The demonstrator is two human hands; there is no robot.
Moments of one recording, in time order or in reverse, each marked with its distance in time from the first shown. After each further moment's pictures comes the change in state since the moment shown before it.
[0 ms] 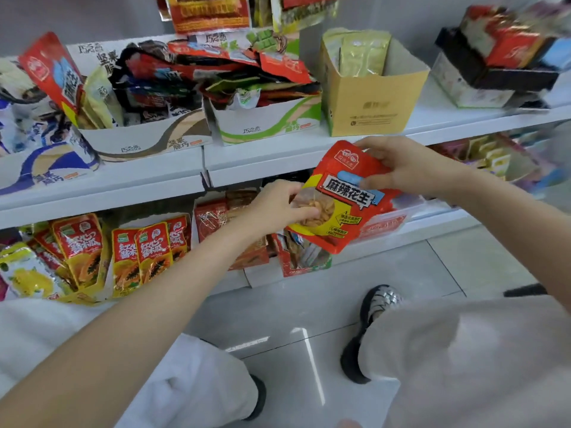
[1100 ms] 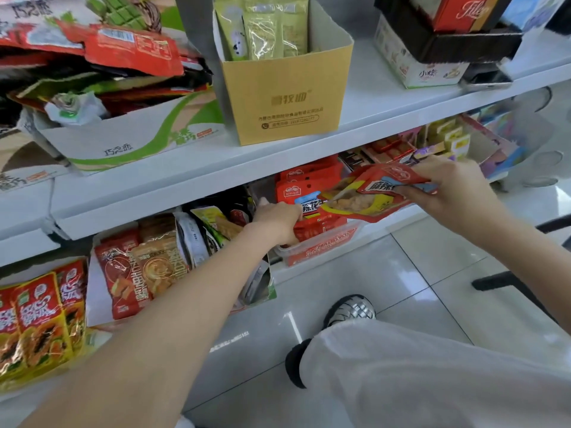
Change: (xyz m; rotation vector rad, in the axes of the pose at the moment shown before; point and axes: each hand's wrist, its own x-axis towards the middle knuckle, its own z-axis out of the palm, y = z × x) left_hand 0.159 -0.013 0.131 0.823 -0.374 -0.032; right_hand -0.028 0.153 -0.068 -0.584 0.584 -0.177
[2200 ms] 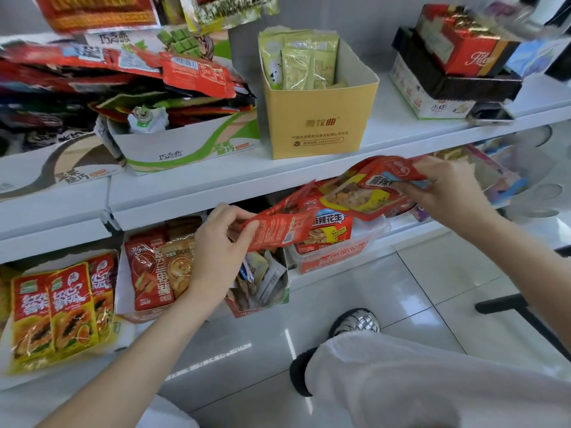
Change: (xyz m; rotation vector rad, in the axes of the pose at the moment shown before) left_hand -0.138 -0.041 -0.007 -0.829 0.927 -0.134; right_hand 0.028 -0.023 -0.003 -0.007 0.038 0.003
